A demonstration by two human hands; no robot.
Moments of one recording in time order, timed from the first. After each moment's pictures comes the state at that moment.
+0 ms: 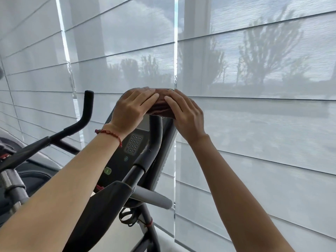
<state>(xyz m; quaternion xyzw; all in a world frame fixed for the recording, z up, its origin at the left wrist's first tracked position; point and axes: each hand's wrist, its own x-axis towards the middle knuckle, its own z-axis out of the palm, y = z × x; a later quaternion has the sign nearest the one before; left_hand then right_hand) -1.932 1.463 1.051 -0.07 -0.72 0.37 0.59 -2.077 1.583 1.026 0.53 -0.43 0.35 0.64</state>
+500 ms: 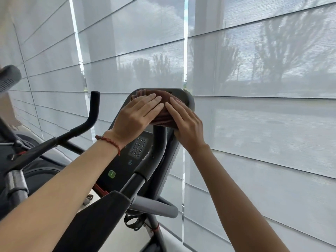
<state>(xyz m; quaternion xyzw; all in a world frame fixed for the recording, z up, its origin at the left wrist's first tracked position) -1.942 1.446 1.036 -0.09 -0.72 0.42 0.55 -2.102 1.543 0.997 0.57 -0.43 0.42 0.56</state>
